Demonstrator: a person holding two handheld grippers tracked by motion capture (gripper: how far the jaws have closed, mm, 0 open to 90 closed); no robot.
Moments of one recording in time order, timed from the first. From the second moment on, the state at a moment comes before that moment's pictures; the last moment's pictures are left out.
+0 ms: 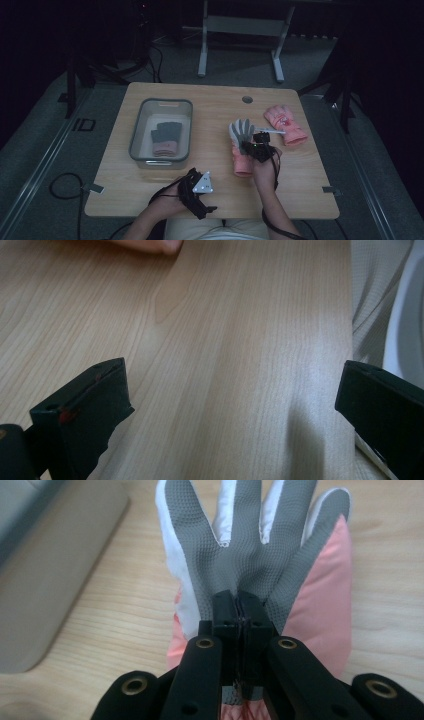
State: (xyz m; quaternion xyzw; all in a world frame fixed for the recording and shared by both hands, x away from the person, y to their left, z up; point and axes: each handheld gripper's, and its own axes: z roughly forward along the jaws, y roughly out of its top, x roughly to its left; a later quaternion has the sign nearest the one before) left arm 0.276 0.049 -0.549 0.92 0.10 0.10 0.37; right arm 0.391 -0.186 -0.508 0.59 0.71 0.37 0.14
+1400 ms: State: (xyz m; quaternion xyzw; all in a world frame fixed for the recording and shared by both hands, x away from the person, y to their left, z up) left arm 0.277 0.045 -0.554 0.92 0.10 0.09 0.37; right arm 0.469 -0.350 -0.475 0.50 0.74 0.36 0.26
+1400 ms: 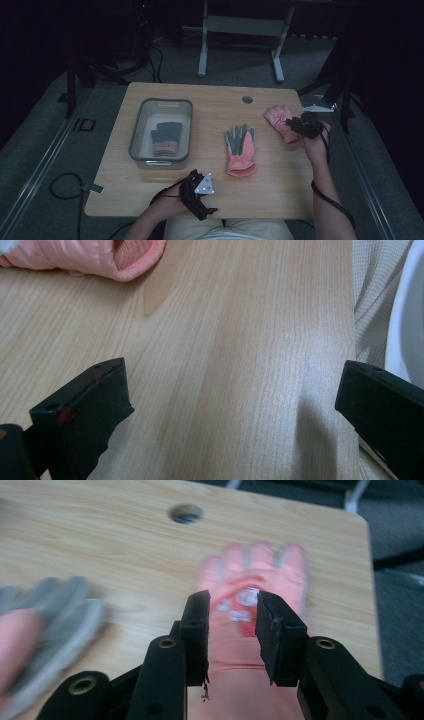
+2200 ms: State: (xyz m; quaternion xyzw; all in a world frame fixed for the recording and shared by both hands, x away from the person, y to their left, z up) left arm 0.280 0.052 -0.551 0.92 0.10 0.10 0.37; right arm 0.526 -0.351 -0.528 0.50 0.78 0.28 0.26
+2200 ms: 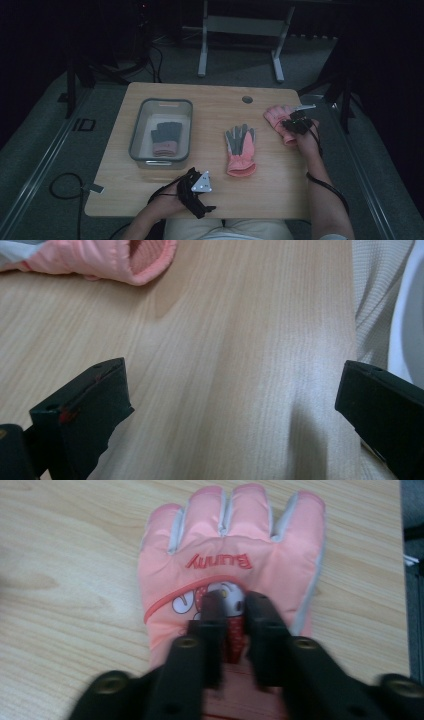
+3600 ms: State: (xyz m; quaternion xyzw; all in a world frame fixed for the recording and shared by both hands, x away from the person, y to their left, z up) left arm 0.277 0.051 -0.552 0.92 0.10 0.10 0.37; right arm 0.372 -0.348 -0.502 0.63 0.65 0.32 0.27
